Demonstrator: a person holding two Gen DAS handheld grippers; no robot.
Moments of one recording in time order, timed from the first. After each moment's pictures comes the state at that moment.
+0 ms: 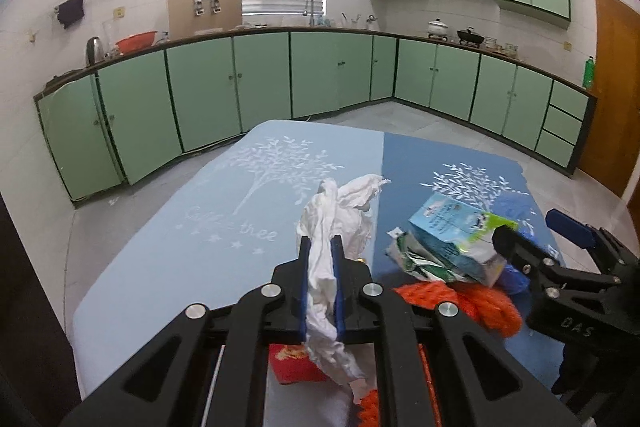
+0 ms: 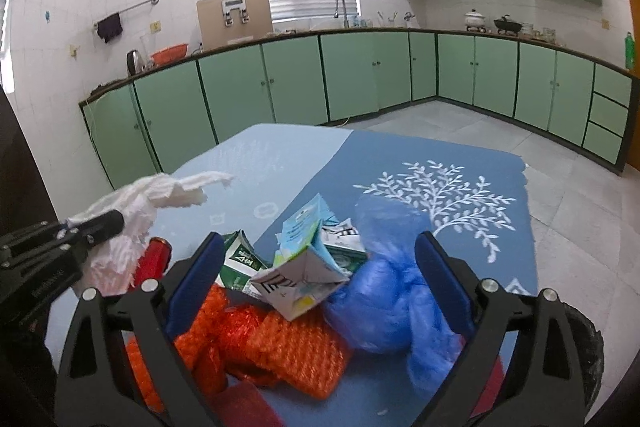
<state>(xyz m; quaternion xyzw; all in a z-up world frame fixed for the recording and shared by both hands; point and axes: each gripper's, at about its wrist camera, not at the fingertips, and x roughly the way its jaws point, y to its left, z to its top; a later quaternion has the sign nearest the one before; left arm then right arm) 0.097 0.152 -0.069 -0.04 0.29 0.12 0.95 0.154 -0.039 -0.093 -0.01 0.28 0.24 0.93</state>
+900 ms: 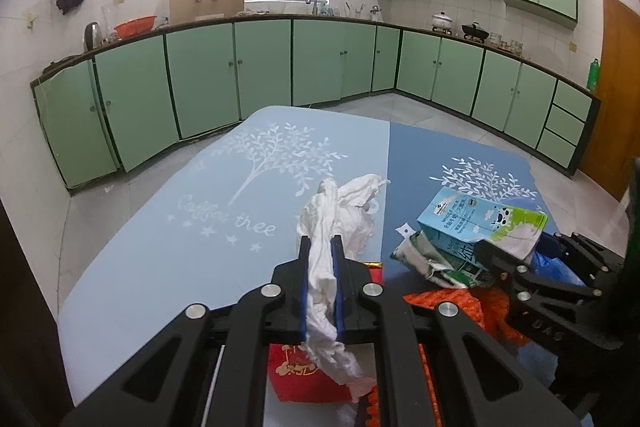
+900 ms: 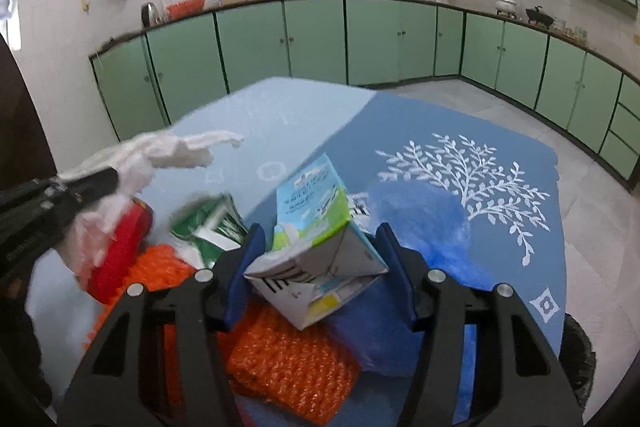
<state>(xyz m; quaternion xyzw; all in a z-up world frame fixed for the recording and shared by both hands) 0.114 0.166 -0.079 -0.05 0.31 0.12 0.94 0.170 -0.024 -0.108 -0.05 0.31 0.28 0.90</state>
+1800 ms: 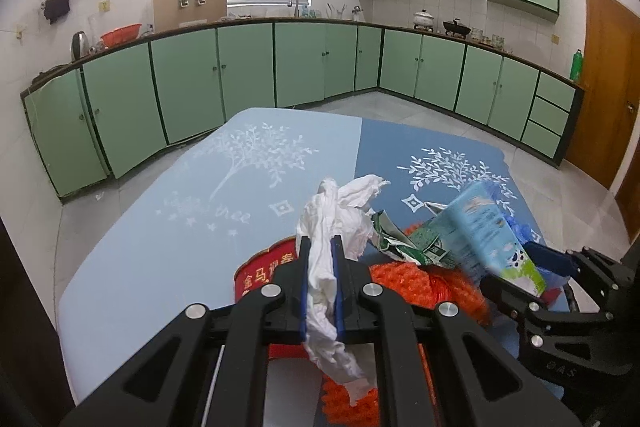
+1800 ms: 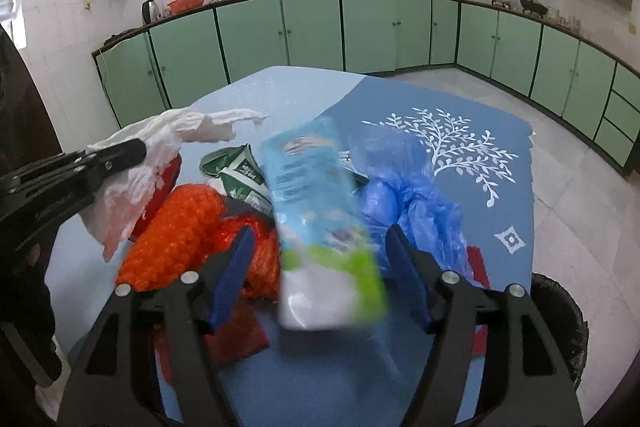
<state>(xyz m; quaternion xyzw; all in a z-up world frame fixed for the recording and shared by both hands) 0.094 0.139 -0.076 -0.04 0.31 0.09 0.95 0.124 -0.056 -0.110 -0.07 0.34 0.27 0.90</state>
